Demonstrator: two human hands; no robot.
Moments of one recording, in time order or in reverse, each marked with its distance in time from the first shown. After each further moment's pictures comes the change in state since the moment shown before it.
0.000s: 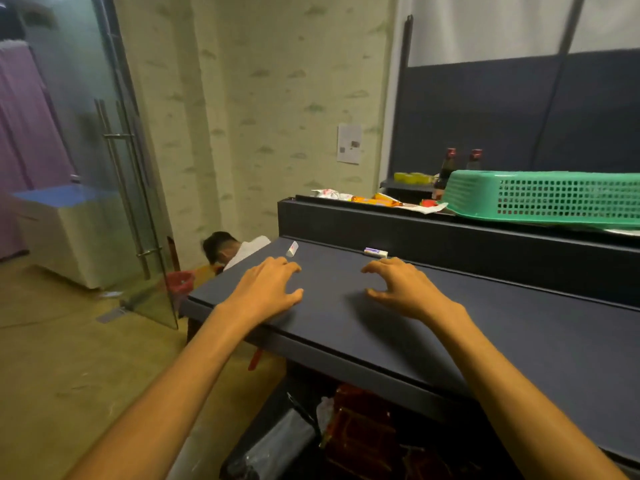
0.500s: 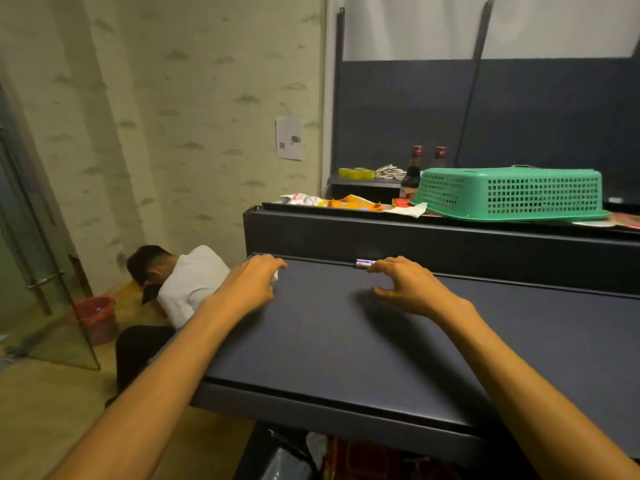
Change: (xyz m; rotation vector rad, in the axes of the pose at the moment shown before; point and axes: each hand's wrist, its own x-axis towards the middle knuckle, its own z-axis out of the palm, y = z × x) left_hand 0.133 -0.084 0.045 -0.103 -0.122 0.132; right_hand 0.066 0.006 0.016 -0.047 -0.010 0.265
